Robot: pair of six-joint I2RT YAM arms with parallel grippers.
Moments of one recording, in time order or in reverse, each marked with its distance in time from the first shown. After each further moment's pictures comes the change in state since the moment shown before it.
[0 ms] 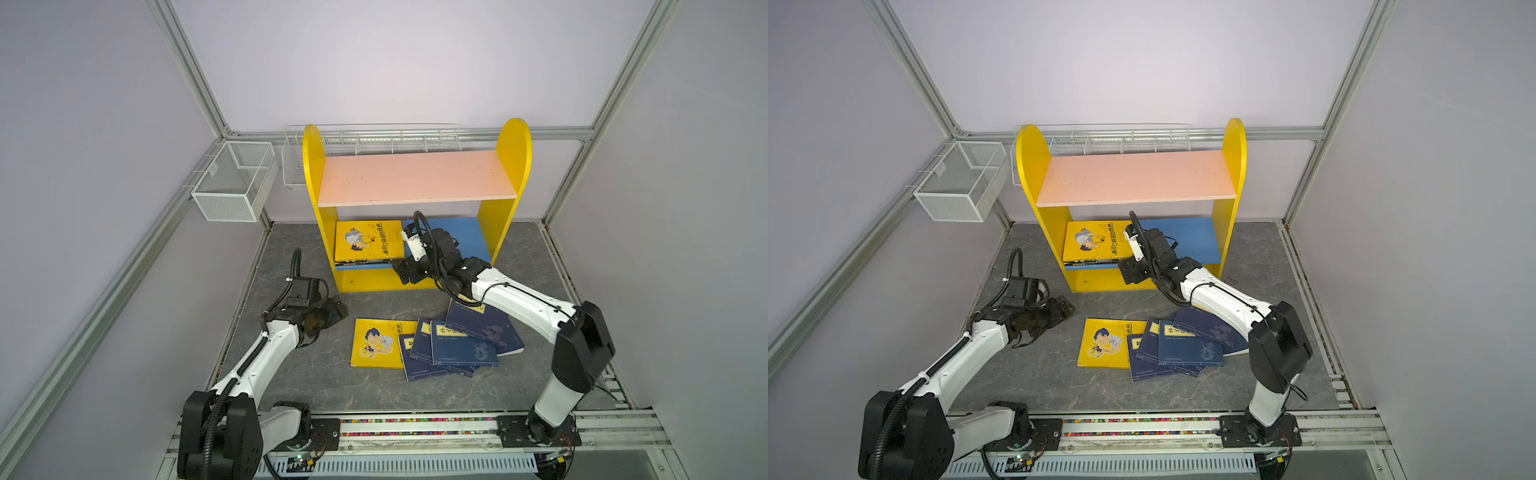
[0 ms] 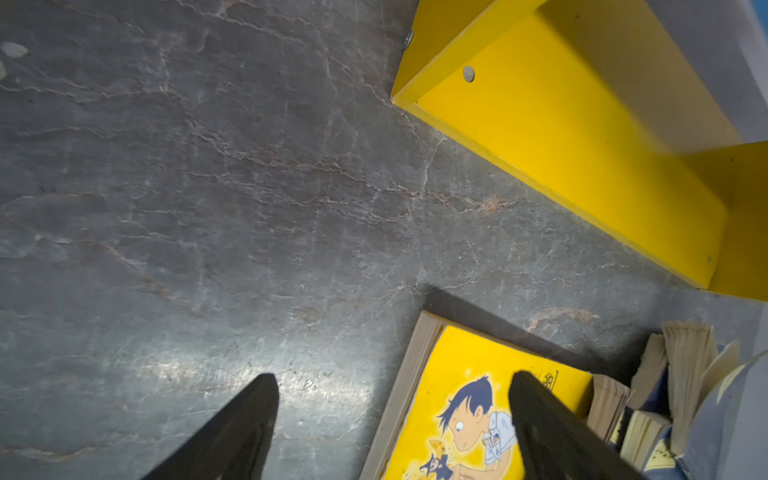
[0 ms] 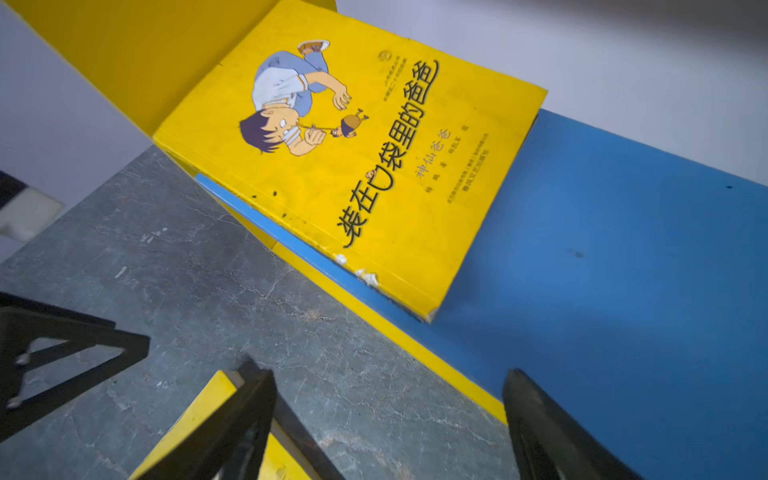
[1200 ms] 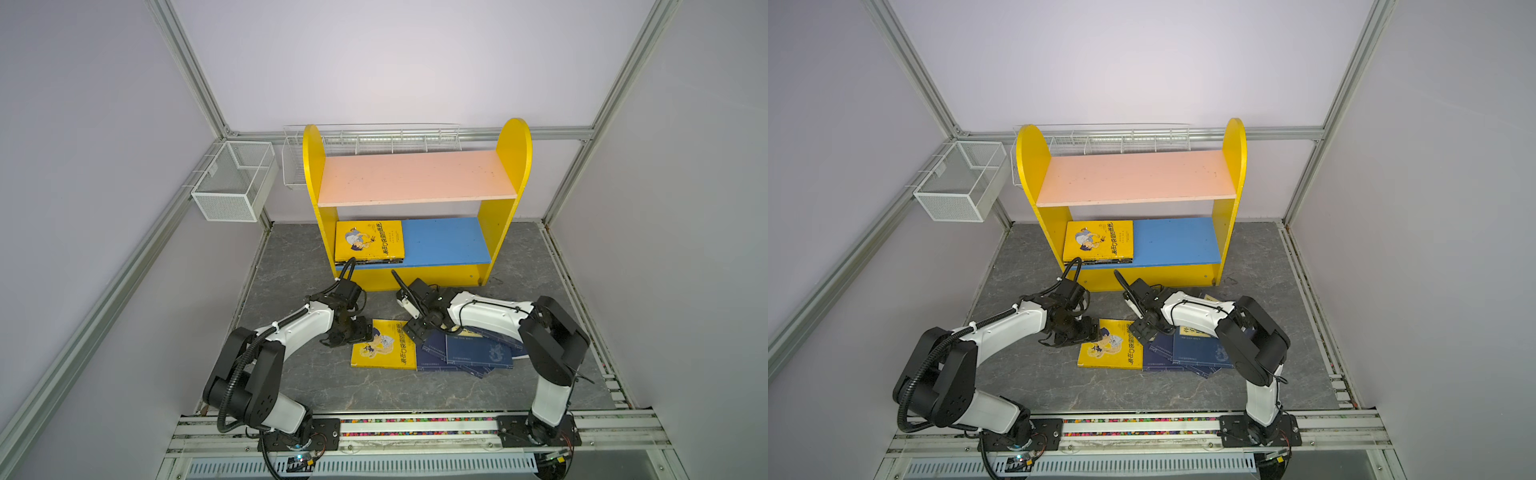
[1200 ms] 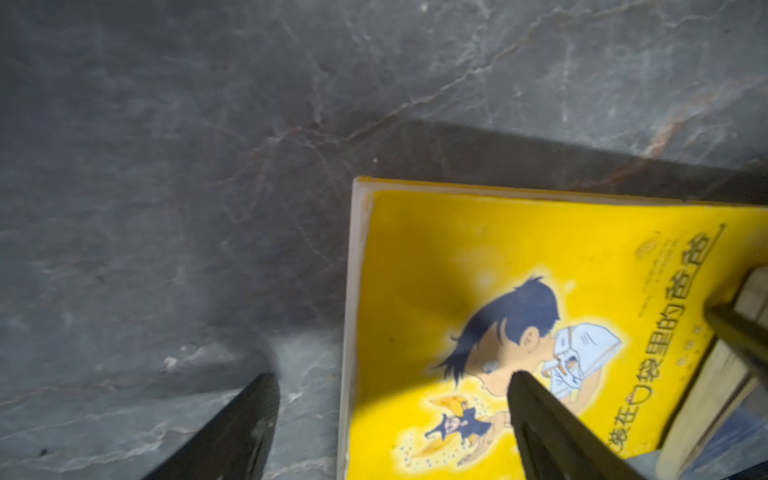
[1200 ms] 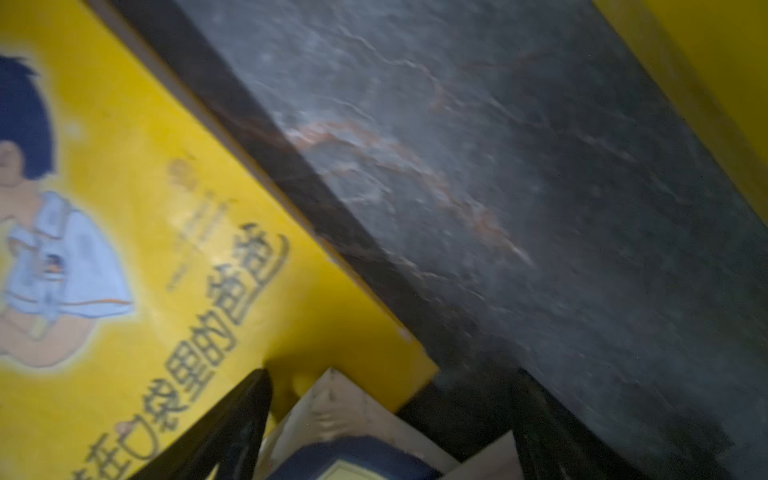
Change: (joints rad) left arm -0.279 0.309 0.103 -0.133 0.003 0.140; right arm 0.095 0.155 -0.203 -0.295 0.071 -0.068
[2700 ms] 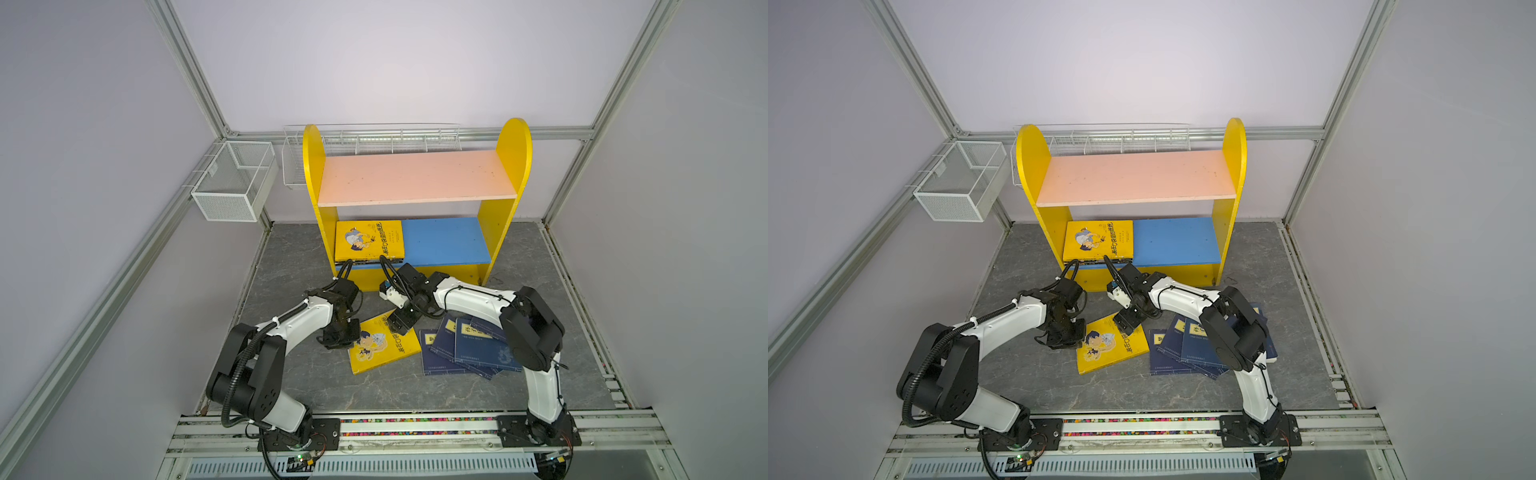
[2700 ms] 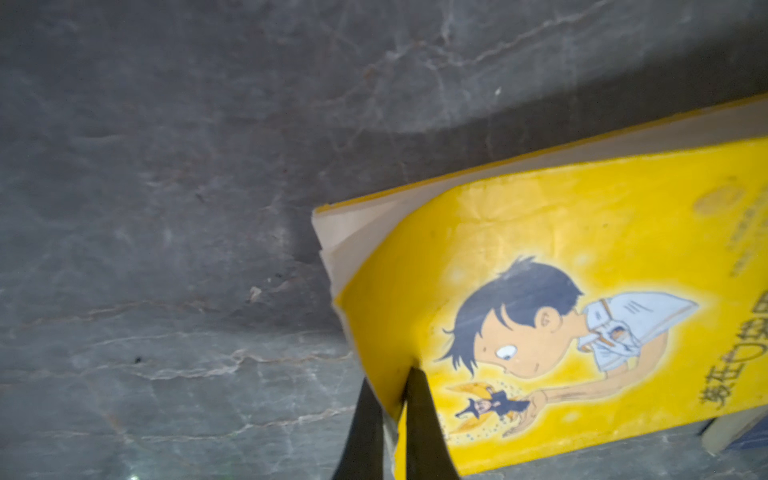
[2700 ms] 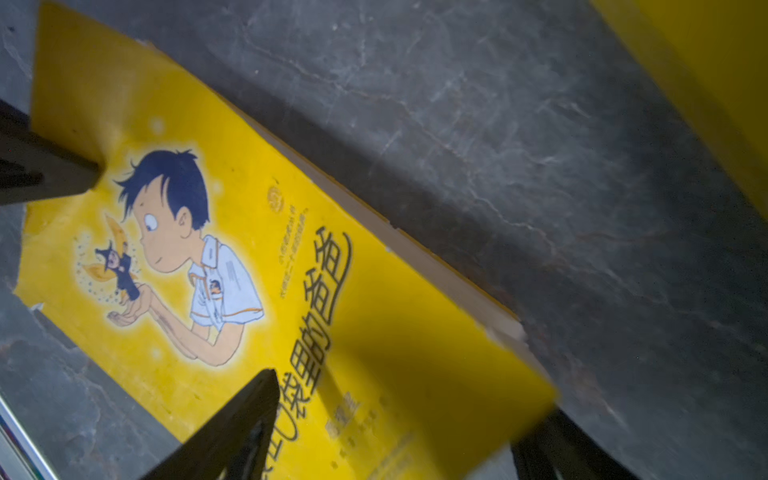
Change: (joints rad) left arm 0.036 0.025 0.041 -0.150 -0.042 -0.013; right arm -0.007 0.157 0.264 -0.062 -0.264 -0.075
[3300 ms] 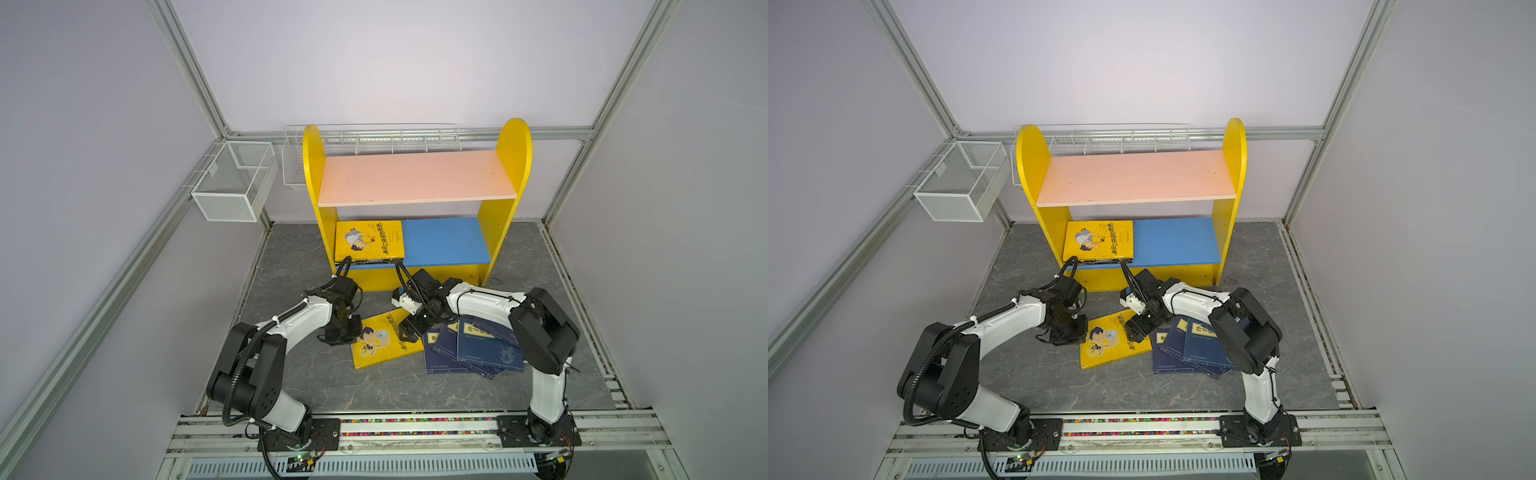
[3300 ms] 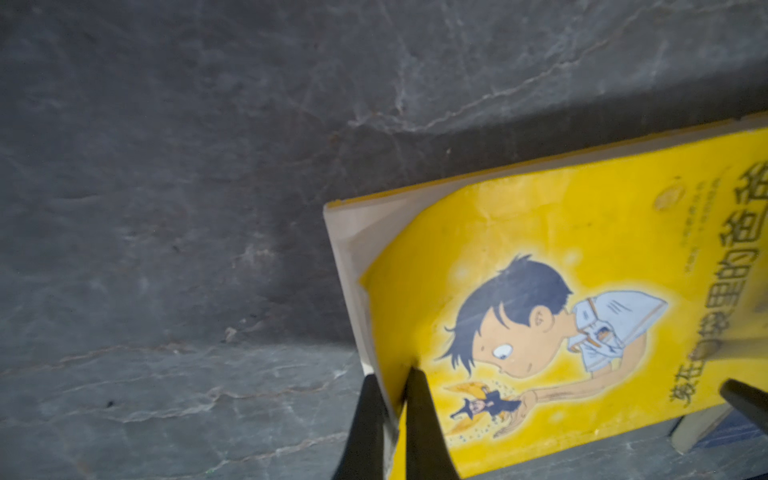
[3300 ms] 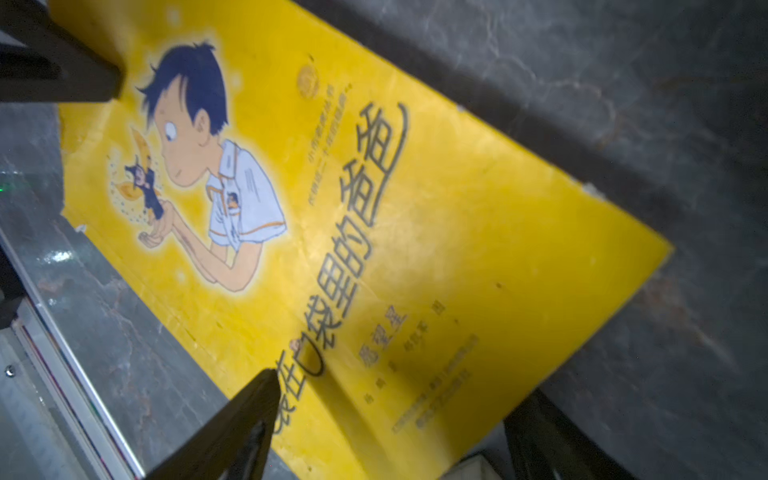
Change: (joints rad) left arm 0.011 0.005 0.002 0.058 0.026 0.003; right arm -0.045 -0.060 -0.172 0.042 -0.157 0.024
